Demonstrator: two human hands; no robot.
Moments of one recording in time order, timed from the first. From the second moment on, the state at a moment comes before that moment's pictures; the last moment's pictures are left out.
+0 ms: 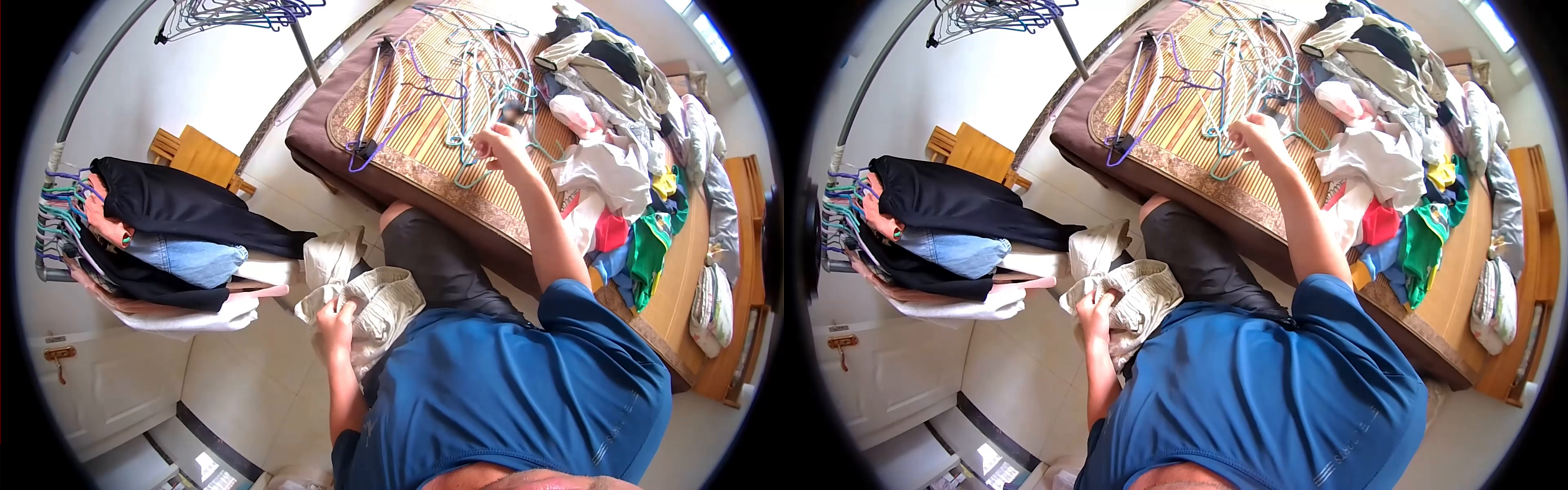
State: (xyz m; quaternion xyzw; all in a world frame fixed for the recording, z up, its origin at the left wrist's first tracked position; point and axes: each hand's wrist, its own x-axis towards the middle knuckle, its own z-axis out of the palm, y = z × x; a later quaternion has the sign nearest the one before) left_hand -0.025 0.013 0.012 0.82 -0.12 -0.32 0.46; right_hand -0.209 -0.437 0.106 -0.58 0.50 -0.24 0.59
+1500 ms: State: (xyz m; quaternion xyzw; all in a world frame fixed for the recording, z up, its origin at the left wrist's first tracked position) left_hand 0.012 -0.026 0.093 0.83 -0.16 -0.09 0.52; right_hand -0.326 -0.341 0.202 -0.76 0.16 0.20 0.60
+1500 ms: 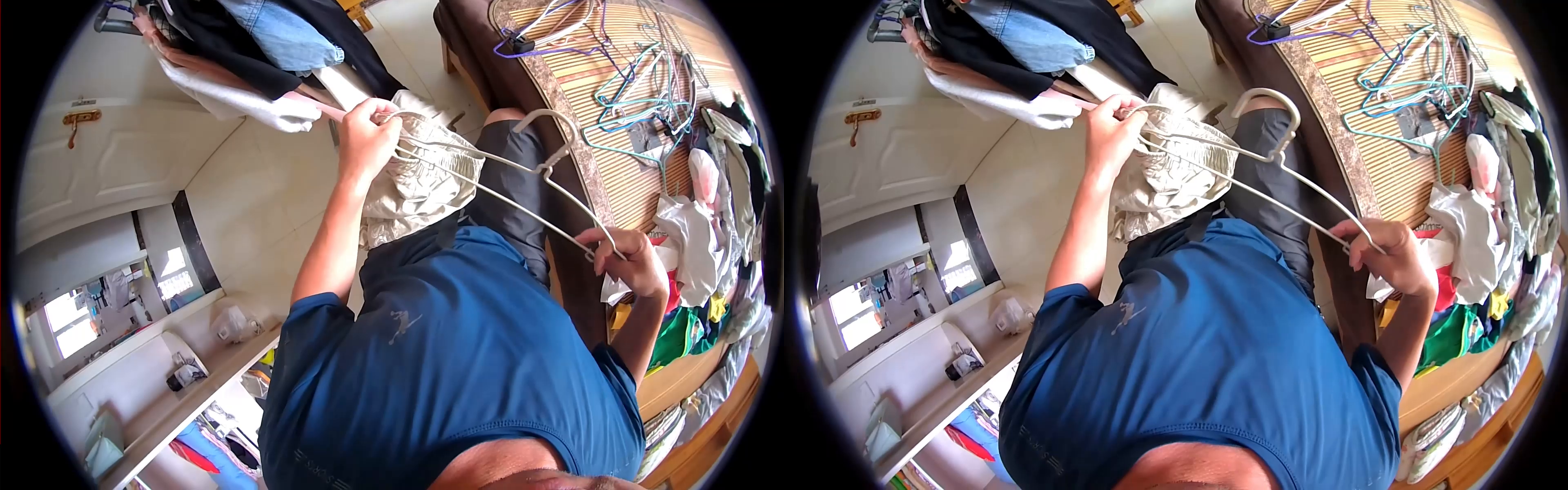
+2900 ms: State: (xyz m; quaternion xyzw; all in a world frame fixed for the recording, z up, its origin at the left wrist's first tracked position) left_hand -0.033 -0.010 0.167 0.80 -0.25 -0.07 0.54; right_hand -0.216 -0.290 0.145 -0.77 0.04 0.18 0.60
